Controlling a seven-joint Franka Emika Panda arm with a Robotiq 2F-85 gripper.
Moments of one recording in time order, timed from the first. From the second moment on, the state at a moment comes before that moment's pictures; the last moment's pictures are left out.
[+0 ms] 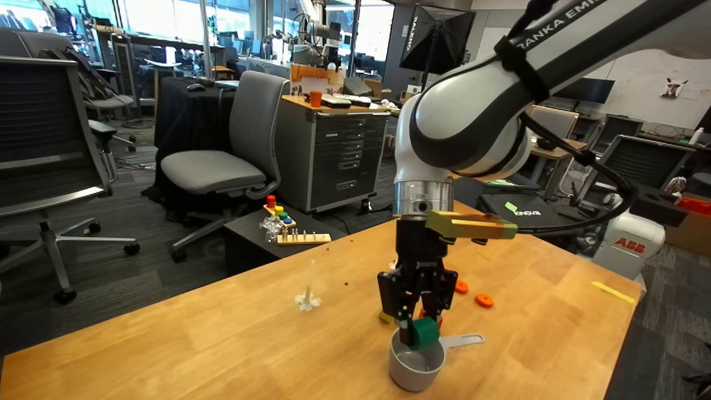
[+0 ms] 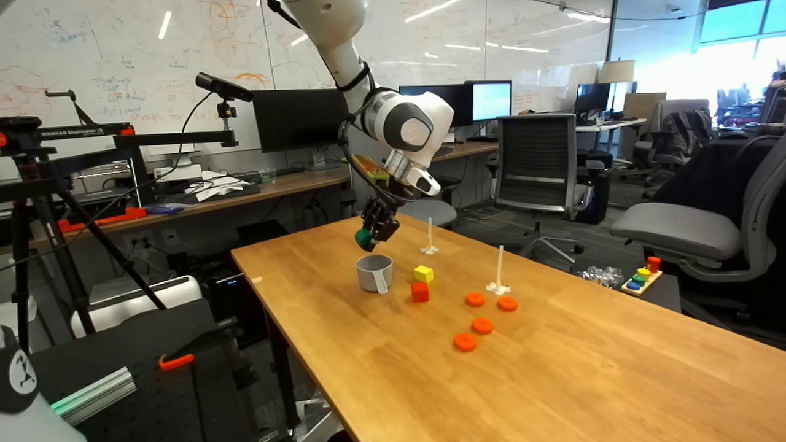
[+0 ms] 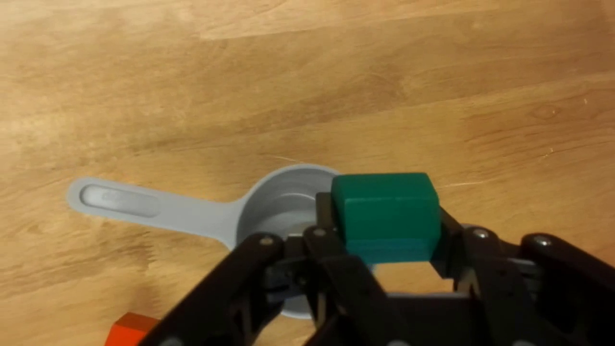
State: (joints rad) arm 0.19 0.75 0.15 -1.67 0.31 2.04 0.26
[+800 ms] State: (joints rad) arm 0.20 0.71 0.03 -1.79 0.13 2.15 0.29
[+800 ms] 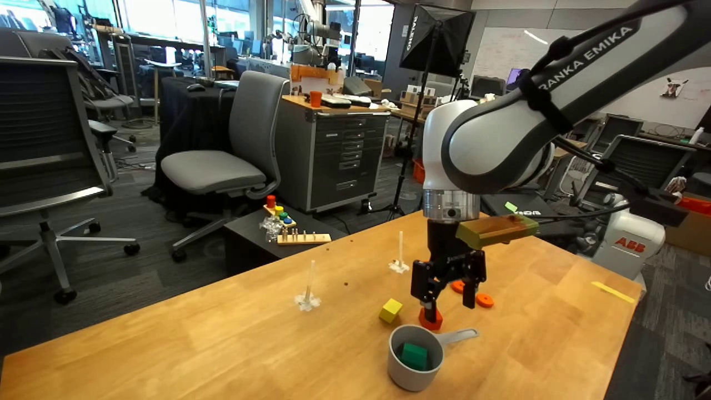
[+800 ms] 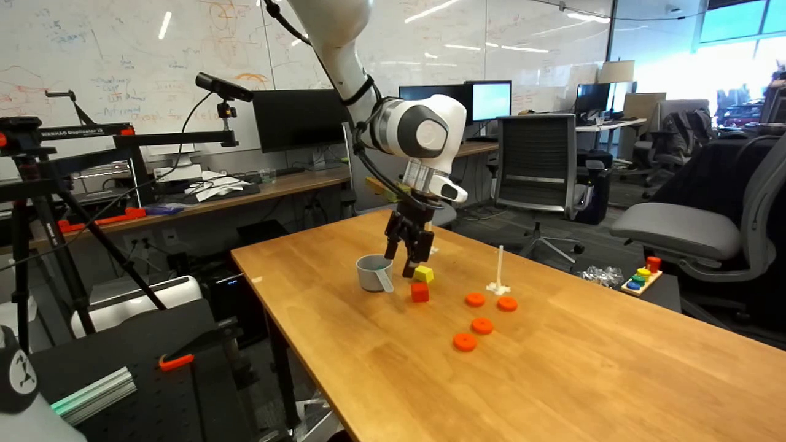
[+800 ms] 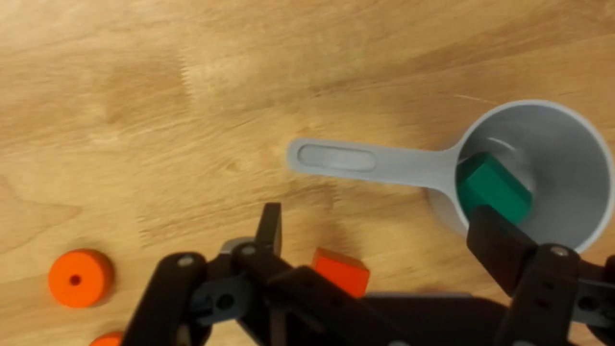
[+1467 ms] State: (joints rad) arm 0.23 0.76 0.00 -1.66 -0.06 2.15 0.34
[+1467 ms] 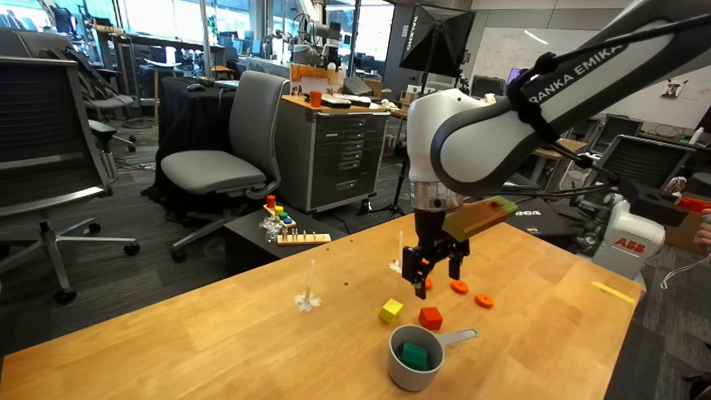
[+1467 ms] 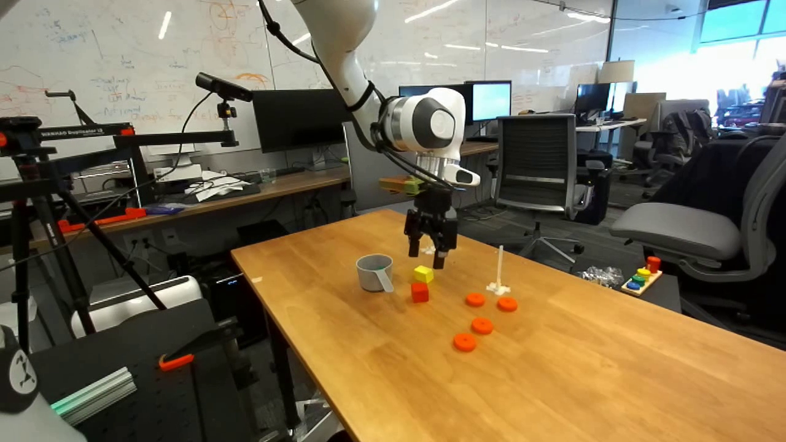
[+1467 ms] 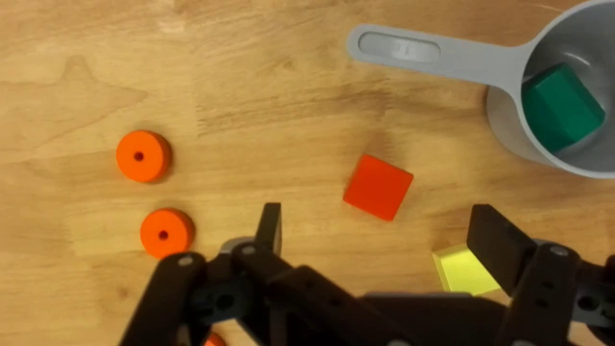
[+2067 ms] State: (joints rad) arm 0.23 0.94 0.01 -1.44 -0.05 2.15 0.33
